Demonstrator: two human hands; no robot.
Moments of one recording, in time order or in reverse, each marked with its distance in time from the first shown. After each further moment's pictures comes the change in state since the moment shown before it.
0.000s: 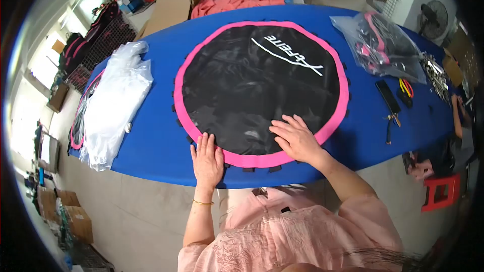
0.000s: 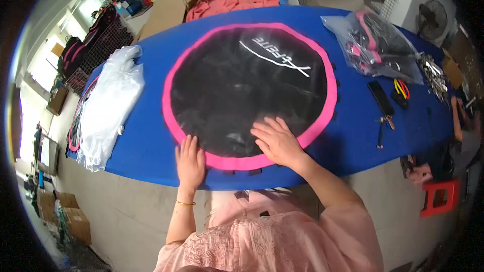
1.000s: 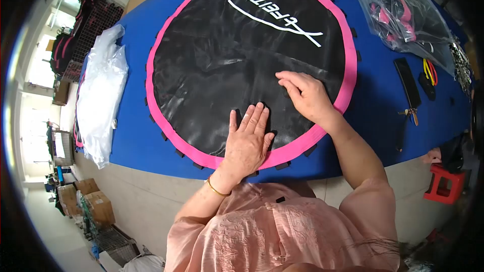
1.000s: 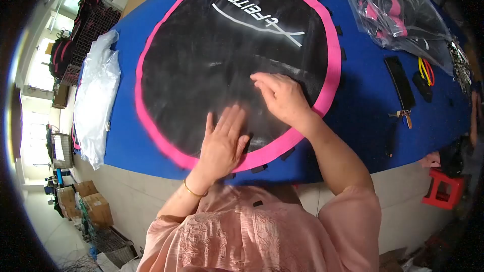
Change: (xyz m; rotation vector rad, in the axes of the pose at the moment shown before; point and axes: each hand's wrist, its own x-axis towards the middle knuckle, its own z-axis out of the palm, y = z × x) left_hand 0.068 0.173 0.020 -0.036 -0.295 0.433; right_hand 0.040 0.112 -0.024 0.396 0.236 0.238
